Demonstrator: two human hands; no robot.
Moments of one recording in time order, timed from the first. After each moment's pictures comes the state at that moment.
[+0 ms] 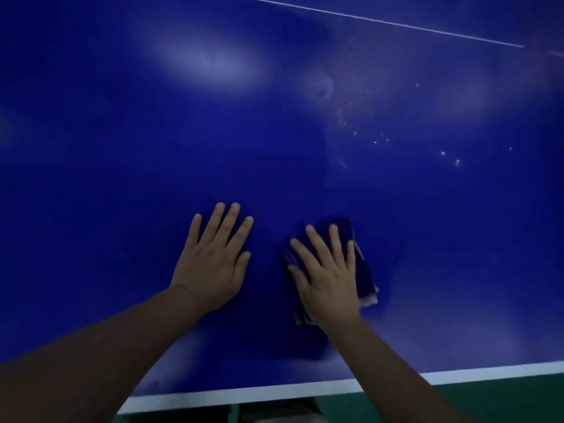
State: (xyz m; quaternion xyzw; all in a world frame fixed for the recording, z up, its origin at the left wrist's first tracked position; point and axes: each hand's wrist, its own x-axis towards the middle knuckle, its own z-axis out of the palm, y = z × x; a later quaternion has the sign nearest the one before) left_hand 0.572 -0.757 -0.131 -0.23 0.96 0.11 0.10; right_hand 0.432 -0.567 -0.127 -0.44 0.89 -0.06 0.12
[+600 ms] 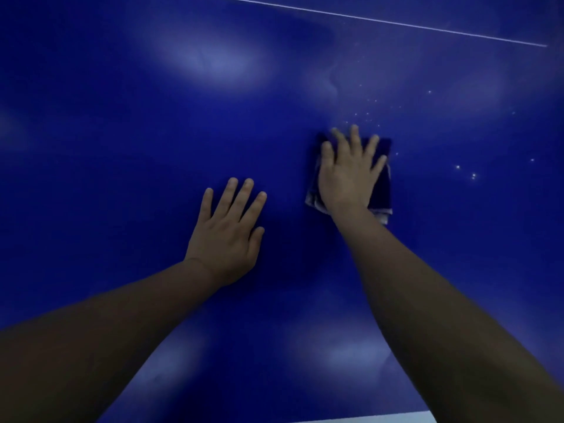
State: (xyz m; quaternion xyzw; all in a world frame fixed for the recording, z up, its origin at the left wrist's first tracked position) left_hand 0.497 -0.798 -0.127 -0.23 0.96 0.13 0.10; right_hand 0.275 -0.719 -0.120 -0.24 0.95 -0.15 0.12
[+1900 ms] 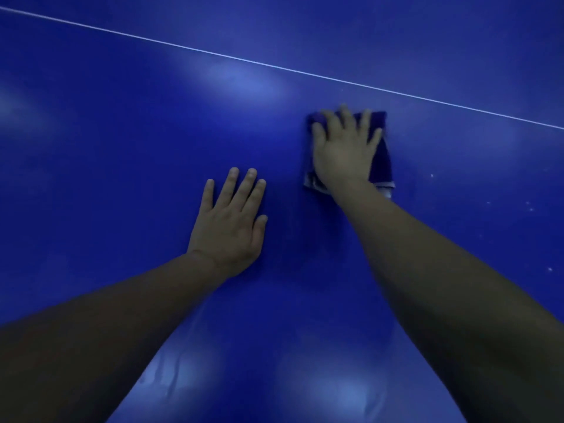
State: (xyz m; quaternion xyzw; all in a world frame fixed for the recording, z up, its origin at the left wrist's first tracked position) left_hand 0.340 -0.856 -0.130 -0.32 0.94 0.12 0.06; right_hand 0.104 -0.839 -0.128 -0.36 0.92 -0.11 0.11
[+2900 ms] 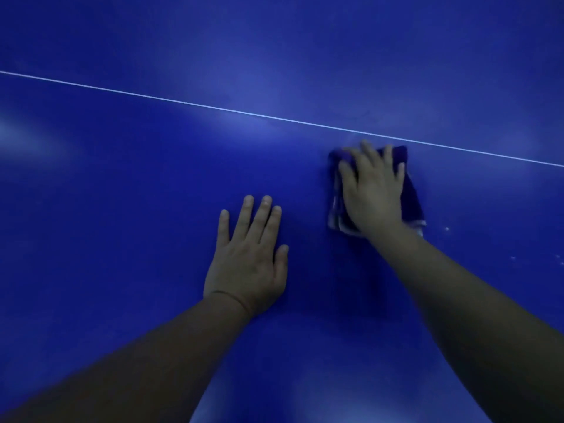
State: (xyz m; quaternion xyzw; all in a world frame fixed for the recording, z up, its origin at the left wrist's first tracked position) left_hand 0.284 -0.877 -0.140 -0.34 0.93 0.15 0.00; right_hand 0.053 -0.837 -0.127 -0.38 0.91 -0.16 0.10
